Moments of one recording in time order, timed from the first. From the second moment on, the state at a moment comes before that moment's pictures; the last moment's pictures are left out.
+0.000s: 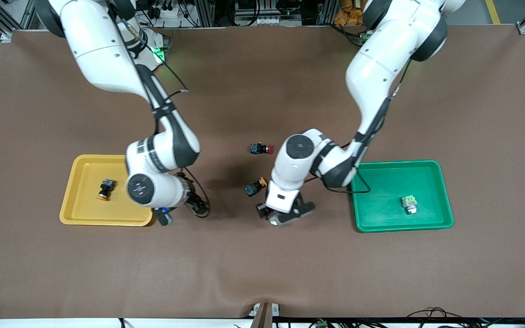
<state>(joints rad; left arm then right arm) -0.46 0.94 -0.23 -1.21 0.32 2.47 -1.27 0.44 0.76 -0.03 -1.44 0.26 2.09 1.29</state>
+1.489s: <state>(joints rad) 0.13 0.69 -0.40 -1.64 0.32 2.16 -0.54 0.48 0.90 0.02 -1.23 0.26 2.00 1.41</state>
